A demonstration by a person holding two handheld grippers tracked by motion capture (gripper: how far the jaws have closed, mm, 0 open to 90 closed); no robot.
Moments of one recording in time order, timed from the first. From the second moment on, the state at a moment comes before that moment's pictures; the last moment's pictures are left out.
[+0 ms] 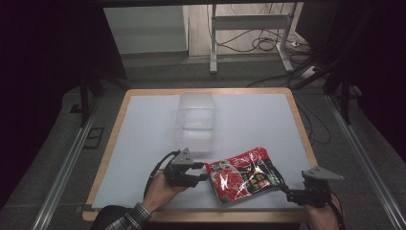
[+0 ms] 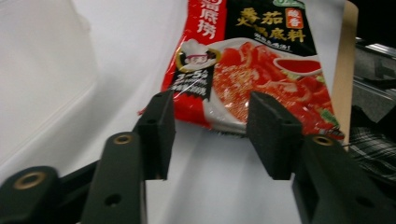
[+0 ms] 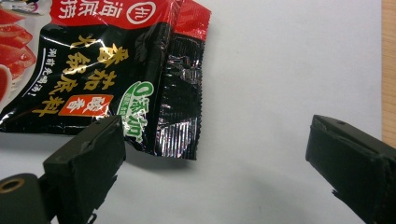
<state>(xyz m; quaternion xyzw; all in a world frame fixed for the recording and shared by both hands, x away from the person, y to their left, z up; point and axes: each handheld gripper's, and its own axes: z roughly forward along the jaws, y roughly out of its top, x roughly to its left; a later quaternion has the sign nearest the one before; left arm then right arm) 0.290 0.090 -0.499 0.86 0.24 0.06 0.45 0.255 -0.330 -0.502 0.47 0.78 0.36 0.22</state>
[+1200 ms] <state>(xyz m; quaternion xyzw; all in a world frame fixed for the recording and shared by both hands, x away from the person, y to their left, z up) 0.290 0.044 -0.521 0.87 0.20 0.03 0.44 0.257 -0.331 -0.503 0.47 0.78 0.35 0.21</state>
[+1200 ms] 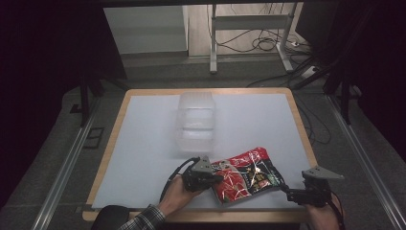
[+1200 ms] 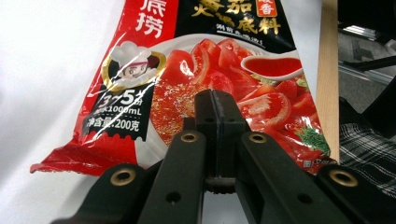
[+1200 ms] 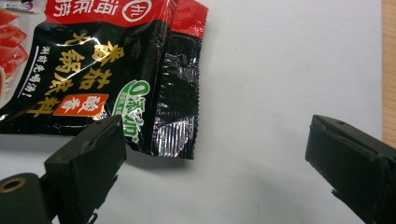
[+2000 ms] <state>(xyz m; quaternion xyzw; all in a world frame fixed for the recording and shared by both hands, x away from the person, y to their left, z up) 0.277 0.049 -0.534 0.88 0.20 0.06 0.43 0.252 -0.336 -0.496 0.49 0.77 0.36 0.21</state>
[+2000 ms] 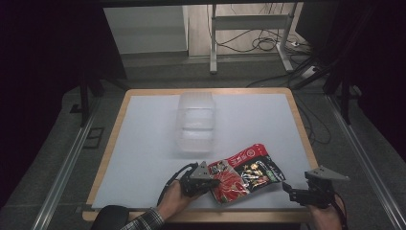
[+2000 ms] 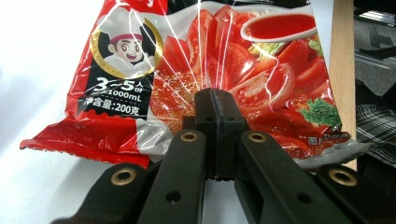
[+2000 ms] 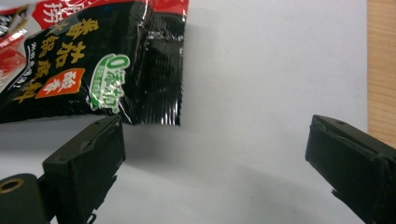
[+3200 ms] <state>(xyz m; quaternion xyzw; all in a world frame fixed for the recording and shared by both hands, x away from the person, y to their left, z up) 0.271 0.064 -0.538 0.88 0.21 0.04 0.42 0.244 -0.270 -0.465 0.39 0.79 0.46 0.13</state>
